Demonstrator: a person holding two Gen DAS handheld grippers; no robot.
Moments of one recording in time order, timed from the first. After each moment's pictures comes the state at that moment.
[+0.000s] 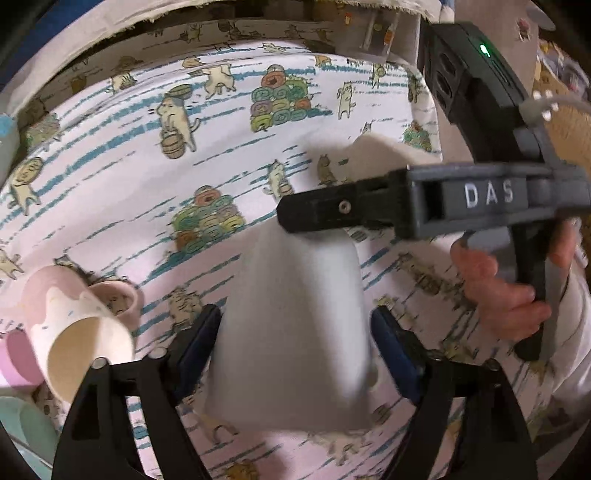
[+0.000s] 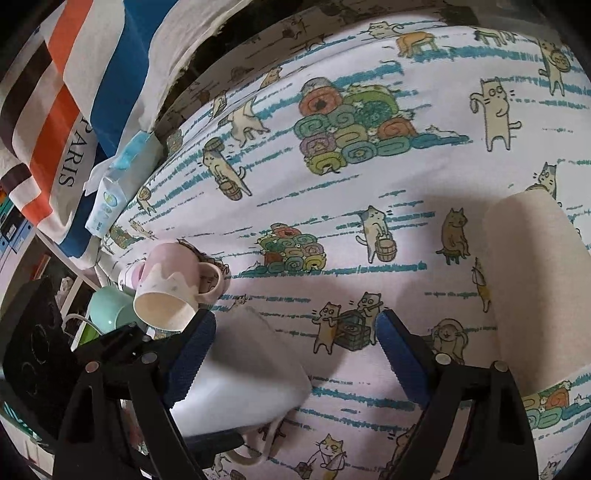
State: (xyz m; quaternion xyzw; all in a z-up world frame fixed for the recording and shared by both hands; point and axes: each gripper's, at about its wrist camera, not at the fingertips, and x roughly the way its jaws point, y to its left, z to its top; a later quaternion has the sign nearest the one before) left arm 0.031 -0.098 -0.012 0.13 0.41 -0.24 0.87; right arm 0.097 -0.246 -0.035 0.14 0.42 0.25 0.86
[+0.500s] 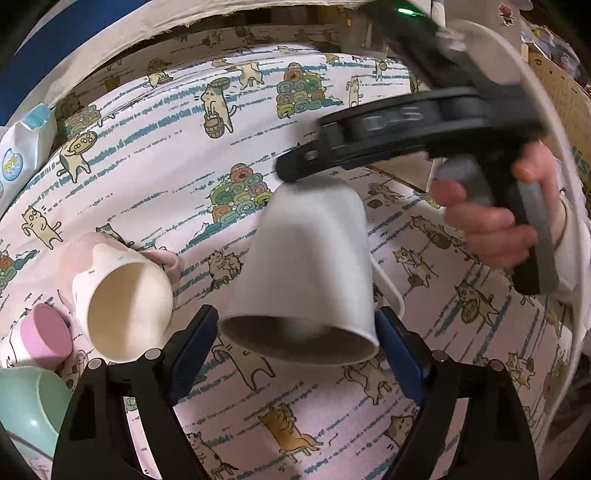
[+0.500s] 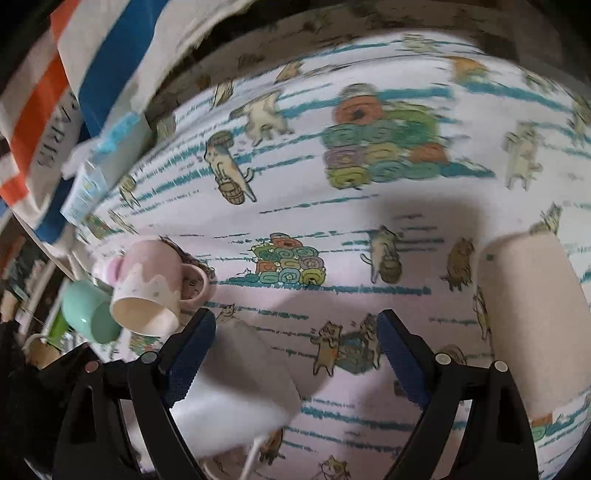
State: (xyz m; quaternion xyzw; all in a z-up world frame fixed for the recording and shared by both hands) left arm -0.002 -0.066 -0.017 0.15 0.40 -0.23 0.88; right arm 0.118 -0.207 -0.024 0.06 0.44 0.21 0.87
